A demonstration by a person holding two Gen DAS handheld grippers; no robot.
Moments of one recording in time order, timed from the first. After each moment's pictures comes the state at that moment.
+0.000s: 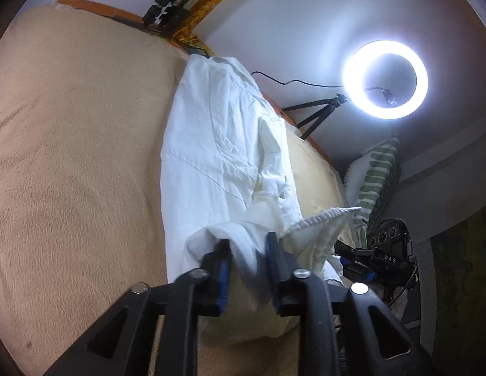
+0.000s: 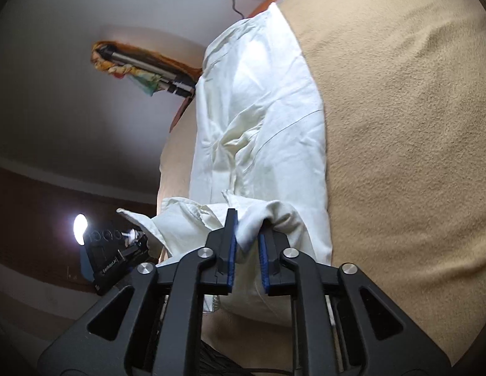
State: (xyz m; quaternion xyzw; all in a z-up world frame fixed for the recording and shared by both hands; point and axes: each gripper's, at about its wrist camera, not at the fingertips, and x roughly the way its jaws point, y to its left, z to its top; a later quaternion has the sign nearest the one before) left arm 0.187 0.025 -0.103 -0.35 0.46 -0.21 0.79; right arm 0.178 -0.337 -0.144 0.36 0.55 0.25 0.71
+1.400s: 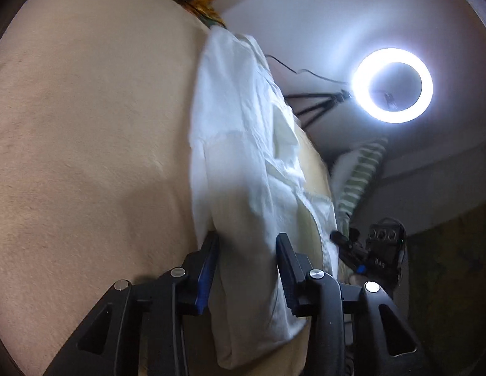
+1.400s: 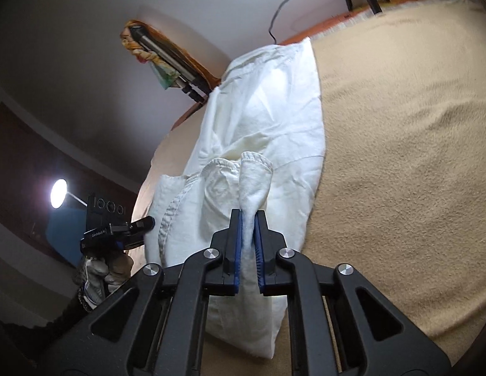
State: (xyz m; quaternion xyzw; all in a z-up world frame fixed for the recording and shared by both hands) left arm 0.209 0.058 -0.157 -0.39 0.47 -0.26 0.75; right arm 0.180 -0.336 -0.138 0.23 0.50 0.30 0.78
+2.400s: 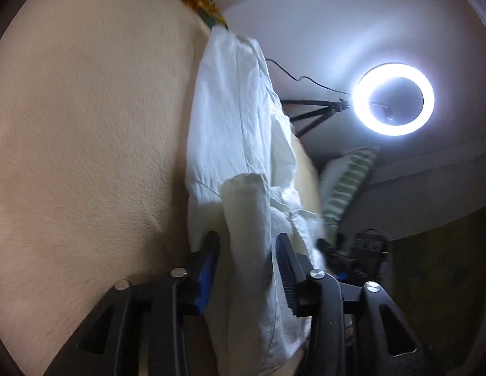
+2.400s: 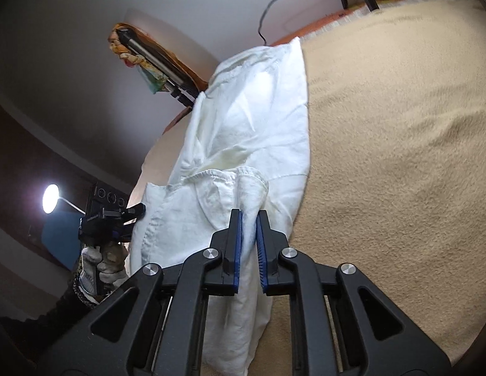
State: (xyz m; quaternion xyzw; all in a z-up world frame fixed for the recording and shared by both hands) left arm 0.242 0.065 -0.162 -0.40 0.48 -0.28 0.73; right arm 0.195 -0.339 -0.137 0.22 0.48 0.30 0.80
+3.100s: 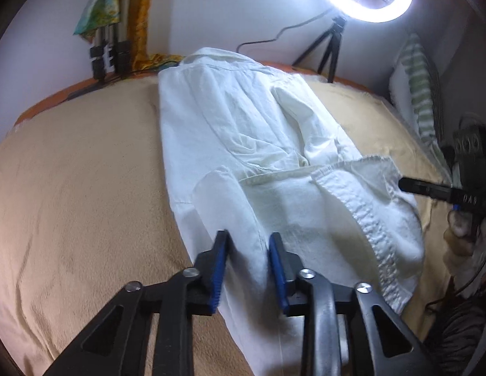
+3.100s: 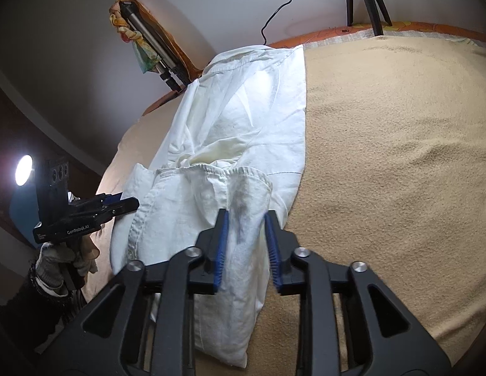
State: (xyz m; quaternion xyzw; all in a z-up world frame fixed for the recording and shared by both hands) left arm 0.229 -0.025 -0.116 -0.03 0.48 -0.19 0.85; right arm 0.191 -0.323 -0.125 0.13 0.51 0.26 0.81
